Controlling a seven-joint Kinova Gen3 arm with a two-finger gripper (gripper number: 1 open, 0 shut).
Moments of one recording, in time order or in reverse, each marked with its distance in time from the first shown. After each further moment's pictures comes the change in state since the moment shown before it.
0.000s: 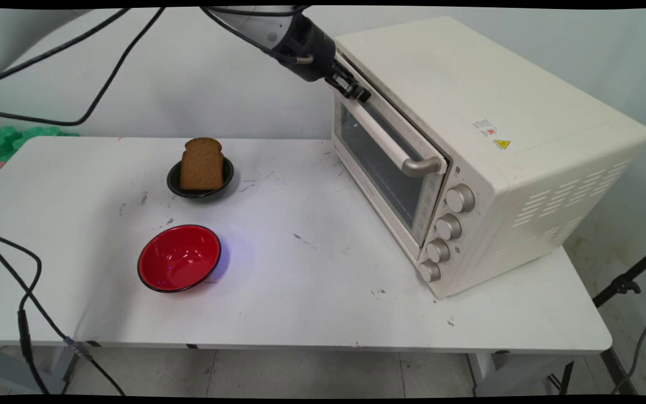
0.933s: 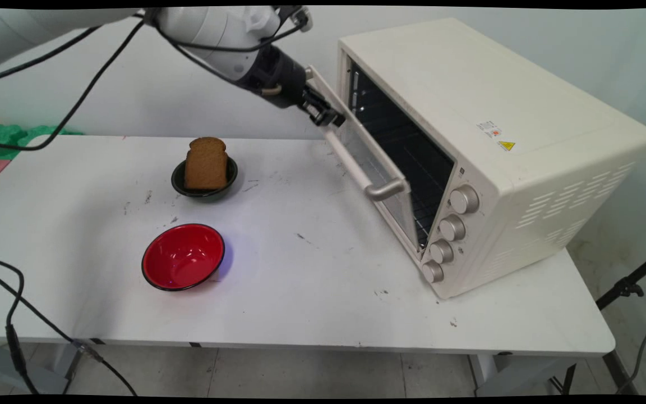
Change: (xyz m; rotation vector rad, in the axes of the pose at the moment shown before) arm -0.065 0.005 -0.016 -0.002 -0.021 0.009
